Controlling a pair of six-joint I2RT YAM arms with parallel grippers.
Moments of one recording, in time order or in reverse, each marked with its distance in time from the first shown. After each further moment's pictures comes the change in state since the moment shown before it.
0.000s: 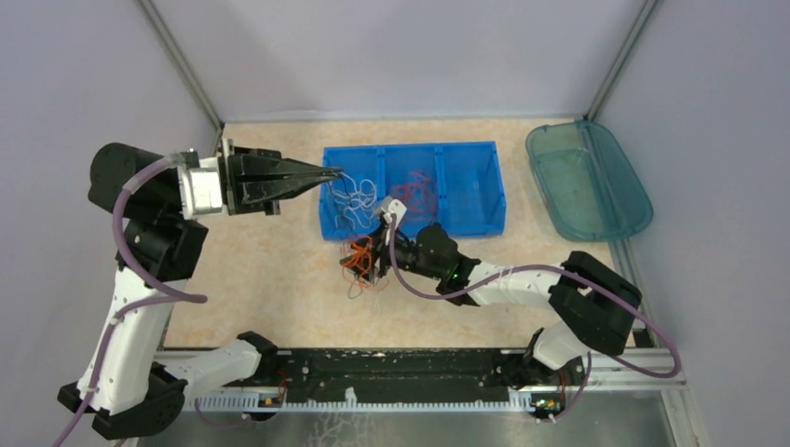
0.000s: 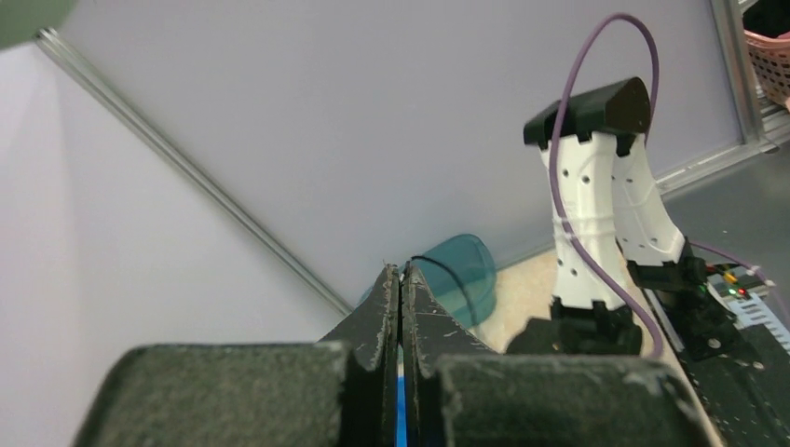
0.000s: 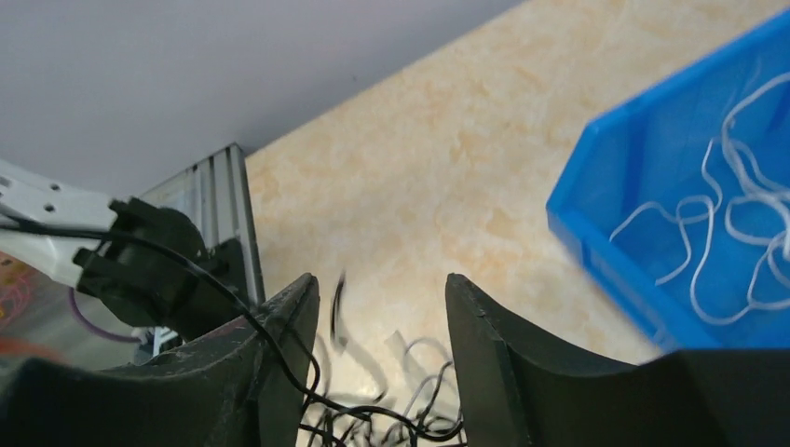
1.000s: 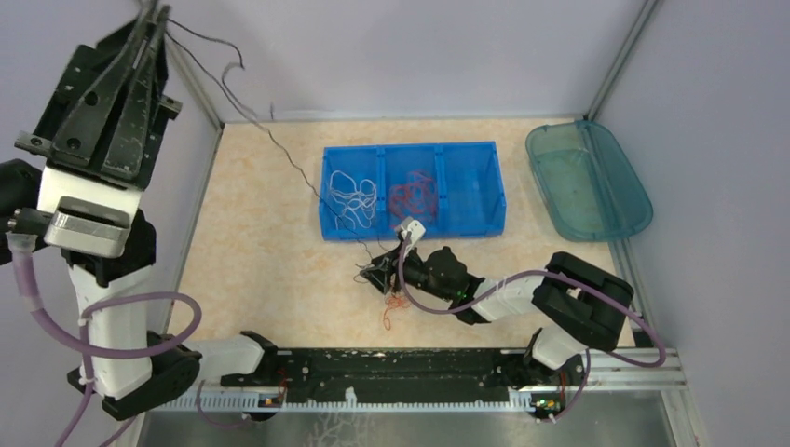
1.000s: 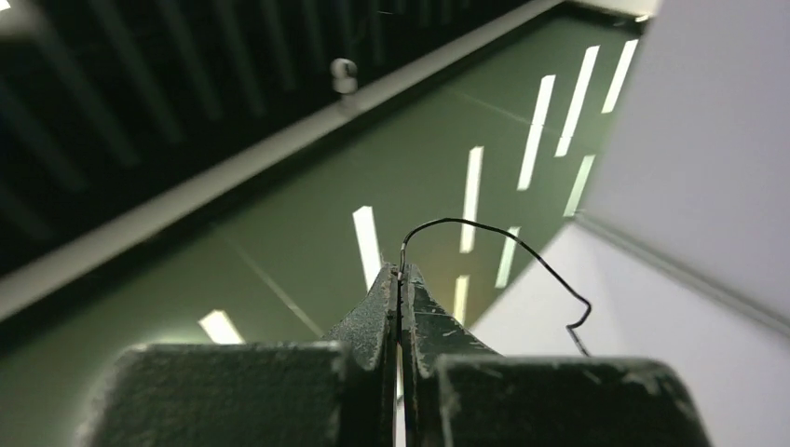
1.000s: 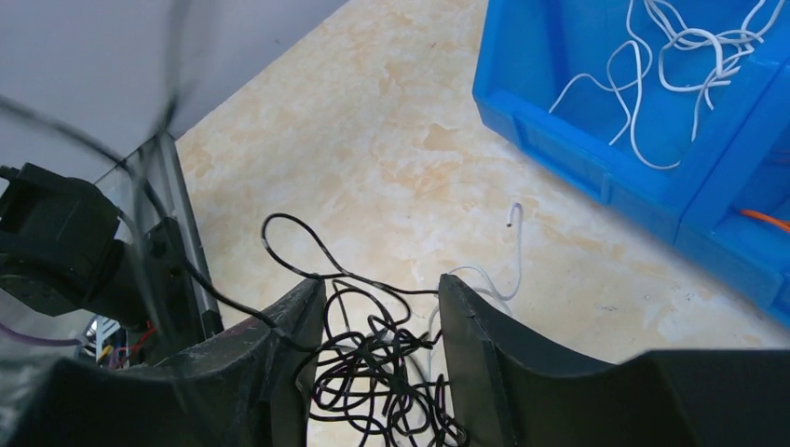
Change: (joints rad) left arm 0.000 0.196 0.558 0.267 -0.368 0.477; right arm 0.022 0.074 -0.249 0.214 0.179 0.084
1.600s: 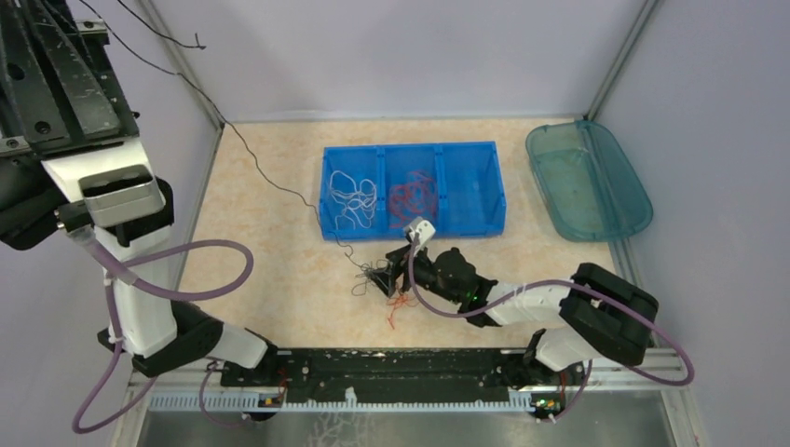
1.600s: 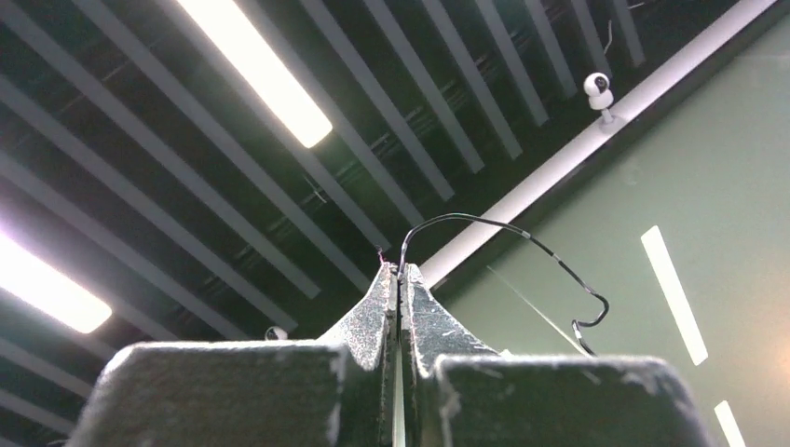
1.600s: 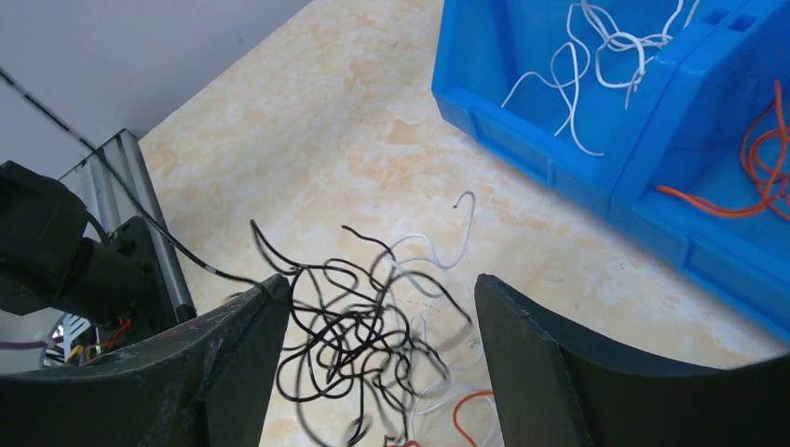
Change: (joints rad) left arm 0.000 0.216 0.288 0.286 -0.138 0.426; right arm 0.000 -0.121 -0.031 -0.128 0.071 -0.042
